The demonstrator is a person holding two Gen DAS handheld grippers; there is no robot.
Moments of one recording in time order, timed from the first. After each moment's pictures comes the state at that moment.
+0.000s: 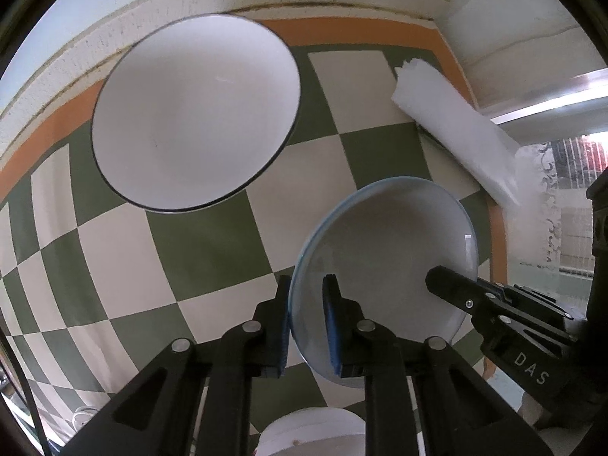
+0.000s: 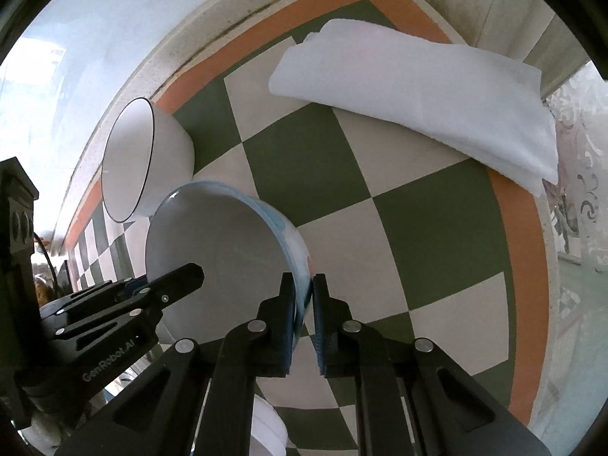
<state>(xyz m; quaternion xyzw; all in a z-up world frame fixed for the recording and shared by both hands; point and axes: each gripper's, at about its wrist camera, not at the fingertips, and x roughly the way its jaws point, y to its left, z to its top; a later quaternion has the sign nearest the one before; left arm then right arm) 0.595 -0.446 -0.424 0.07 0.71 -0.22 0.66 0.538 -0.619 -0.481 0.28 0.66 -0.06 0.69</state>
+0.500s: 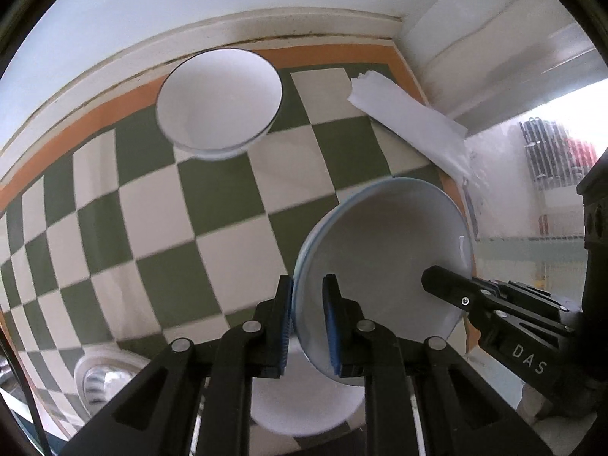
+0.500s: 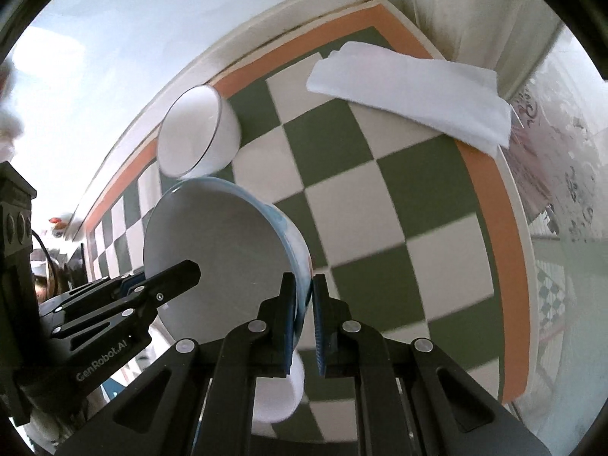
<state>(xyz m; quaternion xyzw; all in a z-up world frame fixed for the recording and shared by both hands) 0.537 -0.412 -0.350 0.06 0.68 -0.23 0.69 0.479 -0.591 -0.410 0.27 0.64 -0.05 0.72</state>
